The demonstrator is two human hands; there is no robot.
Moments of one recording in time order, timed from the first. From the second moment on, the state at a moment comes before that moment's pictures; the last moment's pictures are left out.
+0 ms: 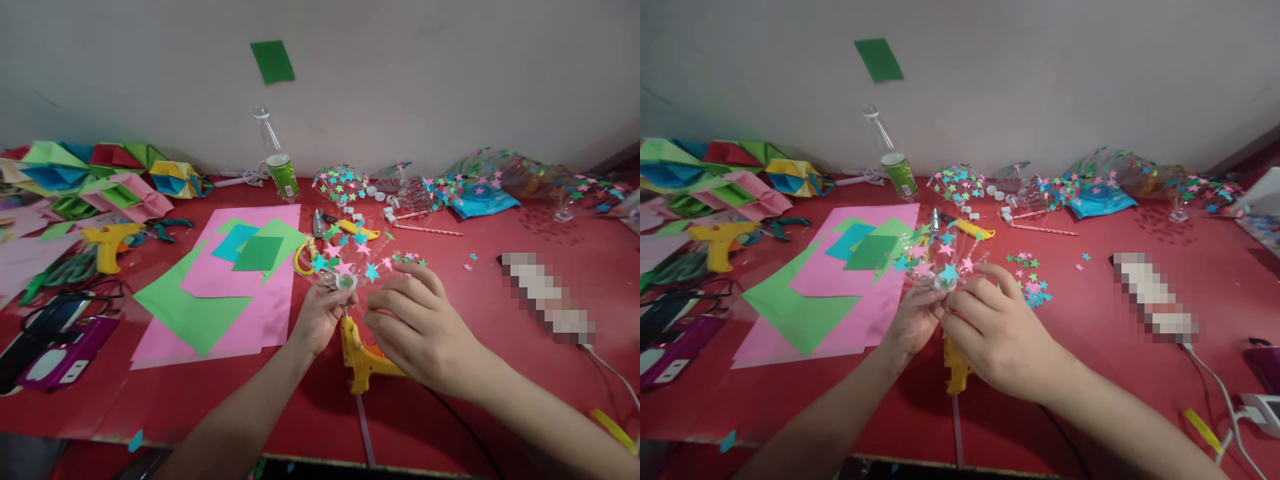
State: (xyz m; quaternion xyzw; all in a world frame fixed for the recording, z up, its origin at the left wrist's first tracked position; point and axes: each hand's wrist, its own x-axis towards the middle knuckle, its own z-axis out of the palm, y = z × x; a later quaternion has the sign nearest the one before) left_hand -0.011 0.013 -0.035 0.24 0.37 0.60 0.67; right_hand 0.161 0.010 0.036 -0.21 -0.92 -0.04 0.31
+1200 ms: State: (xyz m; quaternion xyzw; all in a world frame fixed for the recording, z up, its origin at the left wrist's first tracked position) left_hand -0.008 0.014 -0.041 0.24 0.39 0.59 0.66; right_hand 0.153 0.001 0.023 -0.29 -0.86 0.09 0.41
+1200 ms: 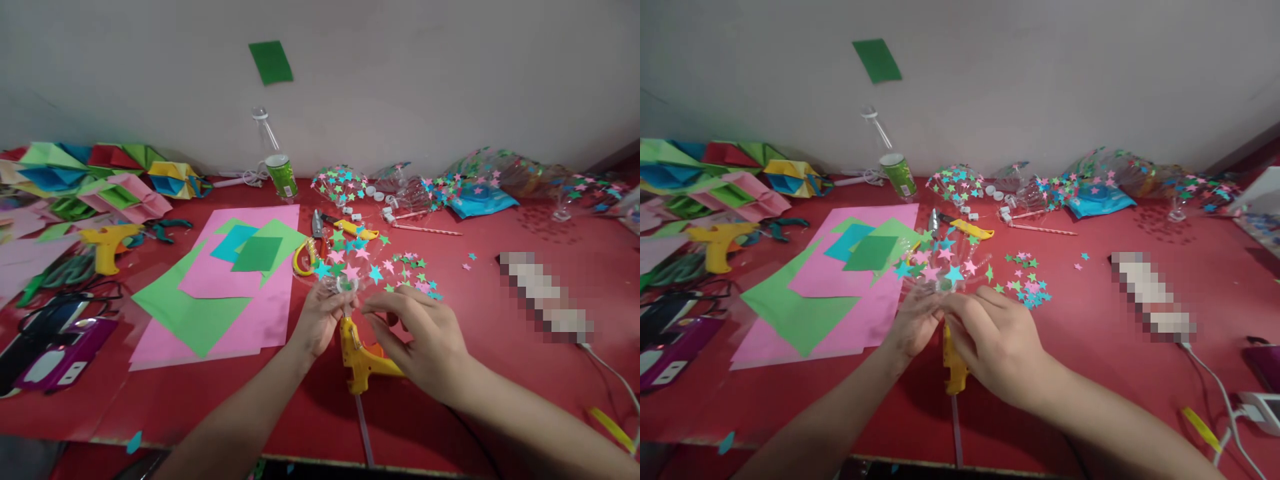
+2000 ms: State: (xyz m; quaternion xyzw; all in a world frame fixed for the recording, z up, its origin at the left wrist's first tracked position) left_hand -0.008 0.013 -0.040 0.25 0.38 0.61 0.65; right_hand 0.154 0.003 0.023 -0.27 -0.86 0.08 0.43
